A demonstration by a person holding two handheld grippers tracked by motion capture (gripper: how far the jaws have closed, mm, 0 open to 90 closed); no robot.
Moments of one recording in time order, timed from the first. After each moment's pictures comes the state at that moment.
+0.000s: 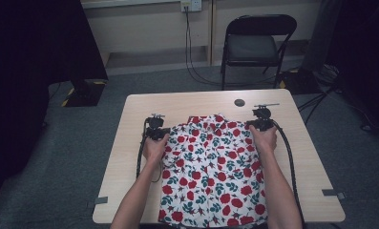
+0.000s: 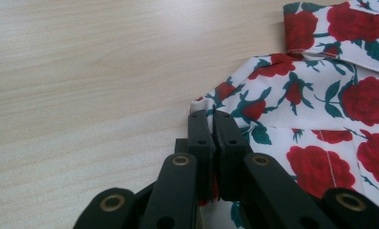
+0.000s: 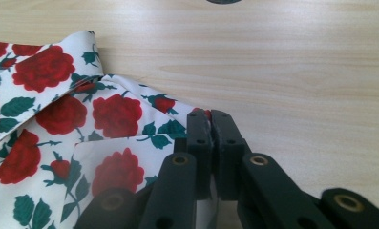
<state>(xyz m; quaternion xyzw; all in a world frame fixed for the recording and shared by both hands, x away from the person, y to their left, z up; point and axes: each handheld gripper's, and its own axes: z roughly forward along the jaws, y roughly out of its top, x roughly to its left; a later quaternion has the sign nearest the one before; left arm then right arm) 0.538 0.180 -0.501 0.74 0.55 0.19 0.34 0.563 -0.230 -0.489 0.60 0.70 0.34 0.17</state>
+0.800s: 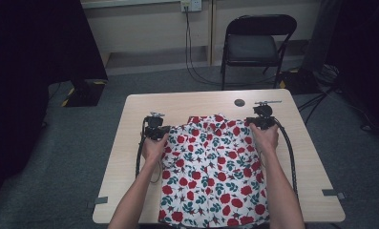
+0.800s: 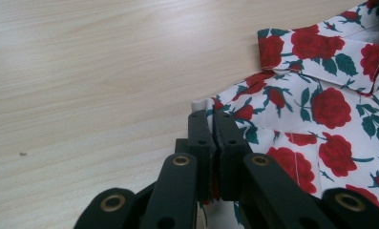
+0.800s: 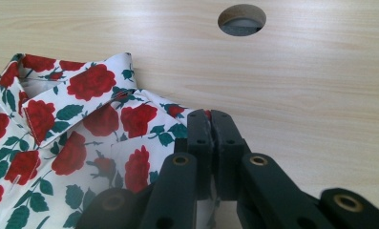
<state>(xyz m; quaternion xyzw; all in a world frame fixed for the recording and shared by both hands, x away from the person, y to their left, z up) 0.519 0.177 -0.479 0.74 0.53 0.21 0.36 0.545 -0.225 -0.460 0.57 0.71 0.36 0.19</state>
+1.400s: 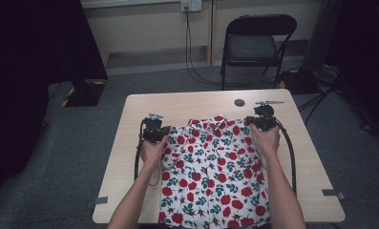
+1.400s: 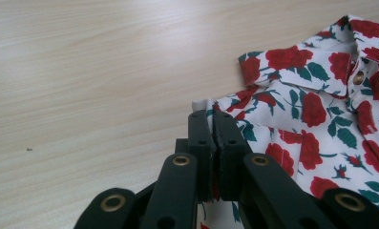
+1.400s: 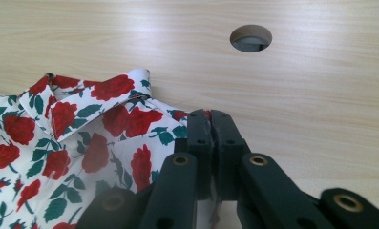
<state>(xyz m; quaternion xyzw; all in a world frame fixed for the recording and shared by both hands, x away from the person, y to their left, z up) 0.498 0.180 -0.466 0.73 0.52 0.22 0.39 0.523 -0.219 -0.441 0.56 0.71 0.38 0.21</state>
